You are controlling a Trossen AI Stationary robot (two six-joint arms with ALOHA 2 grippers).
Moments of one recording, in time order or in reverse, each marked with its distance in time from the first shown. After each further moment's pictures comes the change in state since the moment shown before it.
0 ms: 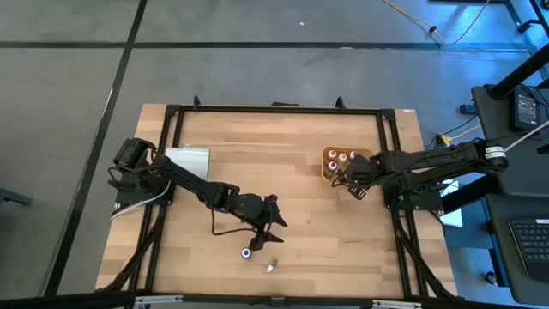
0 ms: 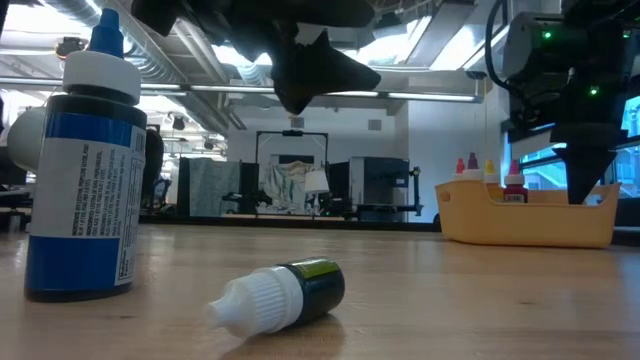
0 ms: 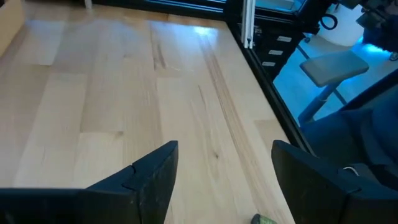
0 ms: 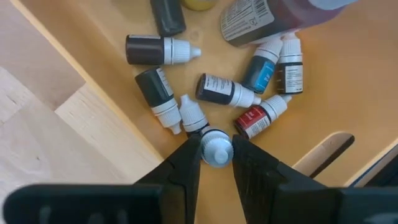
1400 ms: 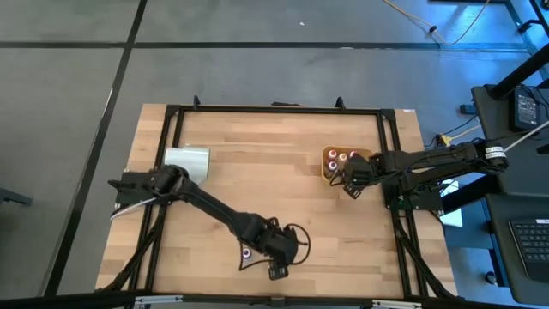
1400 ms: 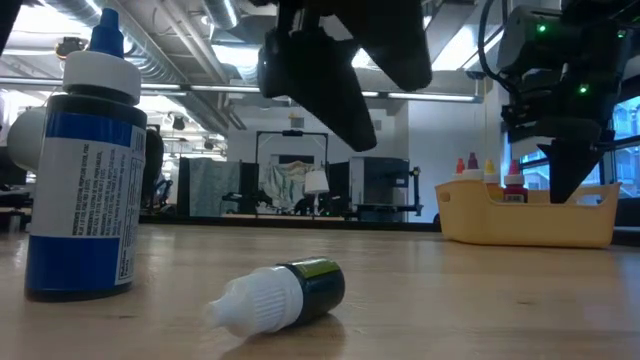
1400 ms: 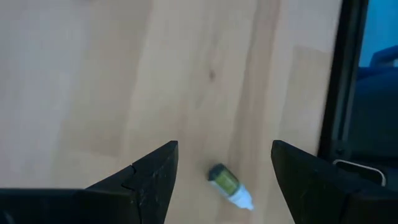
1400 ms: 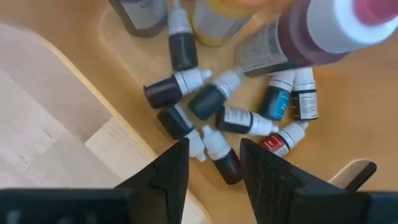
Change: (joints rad) left arm -0.150 0.410 0.792 -1.008 -0.148 -0.422; right arm 0.000 0.000 0.000 0.087 0.011 0.028
